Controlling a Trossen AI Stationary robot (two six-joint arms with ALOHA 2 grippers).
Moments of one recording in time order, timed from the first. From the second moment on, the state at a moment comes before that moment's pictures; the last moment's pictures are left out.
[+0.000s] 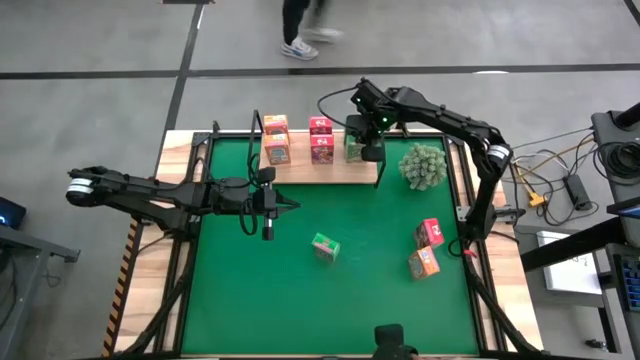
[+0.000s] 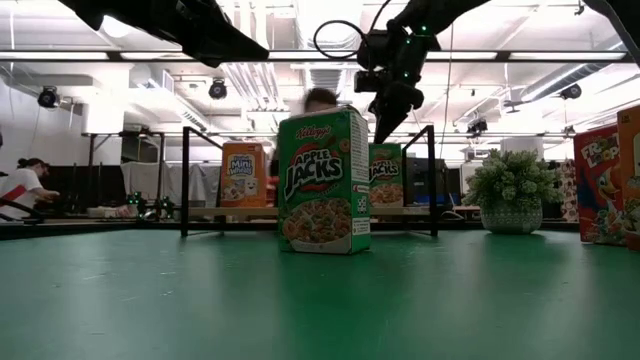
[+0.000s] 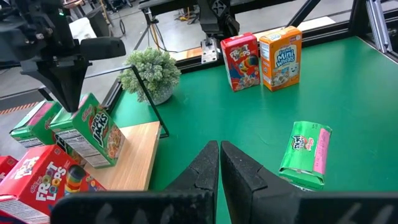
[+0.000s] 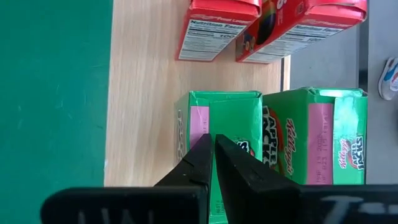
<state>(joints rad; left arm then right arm) -0.03 1.09 0.69 0.07 -0.15 0.22 -0.63 1.85 1.74 -1.02 -0.13 -0.69</state>
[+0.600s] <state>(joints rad) -0.03 1.09 0.69 0.07 -0.15 0.22 -0.63 1.85 1.74 -0.99 -0.13 -0.65</state>
